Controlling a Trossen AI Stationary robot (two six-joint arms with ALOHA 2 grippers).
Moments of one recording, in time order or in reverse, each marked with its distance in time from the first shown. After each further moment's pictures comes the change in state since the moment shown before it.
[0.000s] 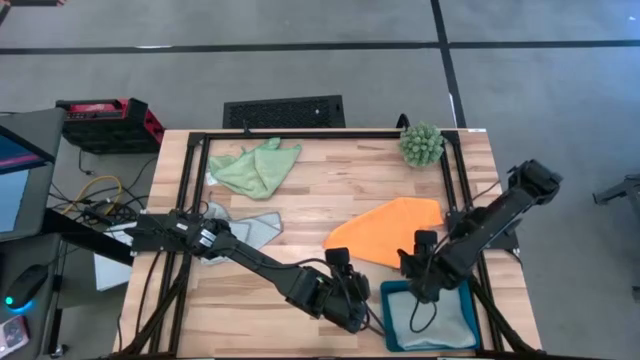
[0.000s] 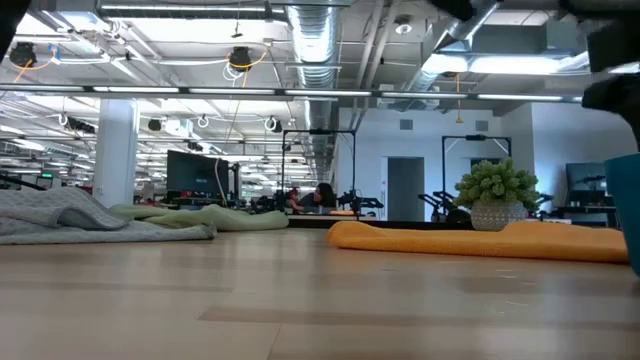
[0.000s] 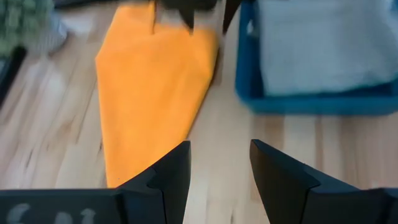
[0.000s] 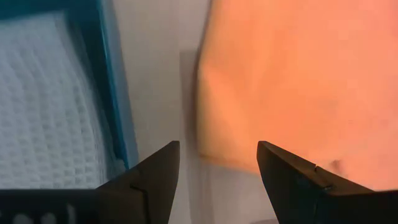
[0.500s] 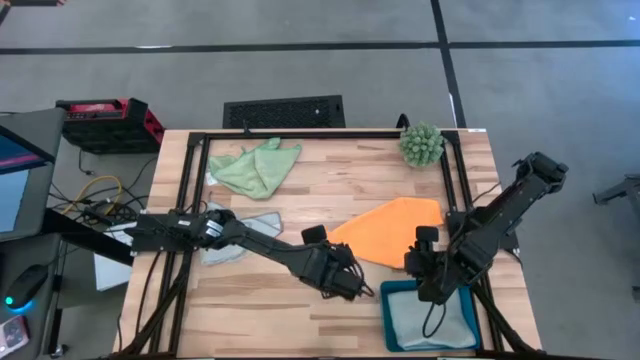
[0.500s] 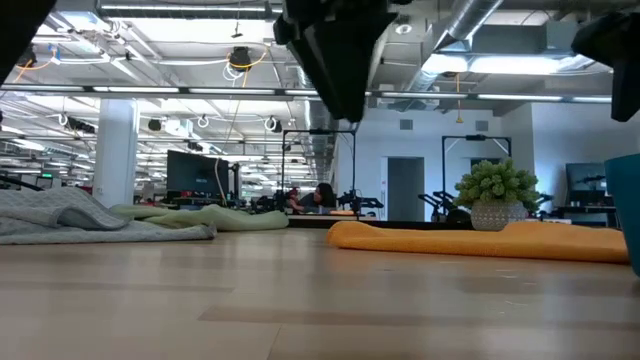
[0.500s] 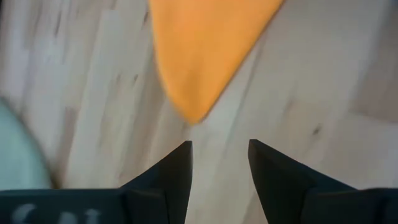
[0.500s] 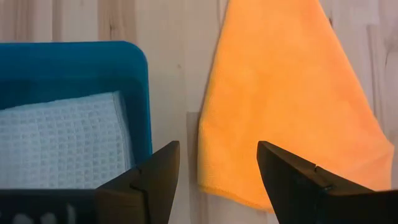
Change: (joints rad) left arm 0.109 0.000 -0.051 -0.396 0.125 -0.235; right arm 0.042 -0.123 0.074 -0.015 0.144 -0.026
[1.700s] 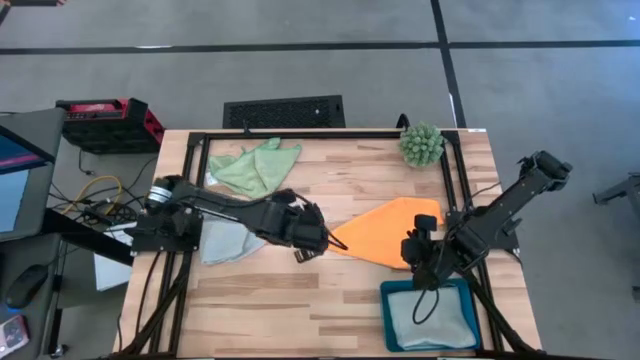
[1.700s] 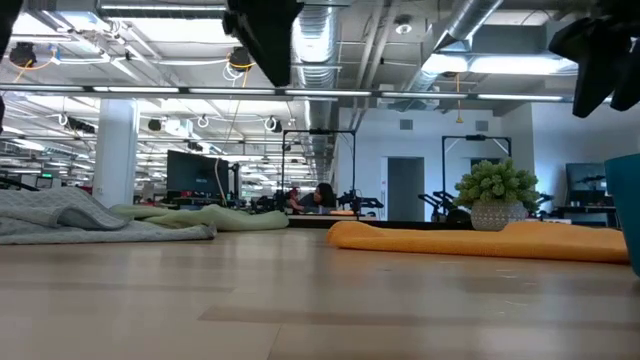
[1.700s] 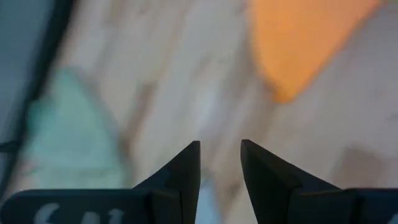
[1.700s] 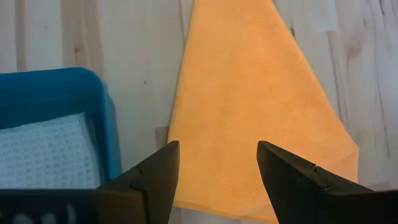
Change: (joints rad) left arm 0.125 -0.501 -0.583 0.263 0.029 0.075; right arm -0.110 -0.047 0.000 -0.026 0.026 -0.053
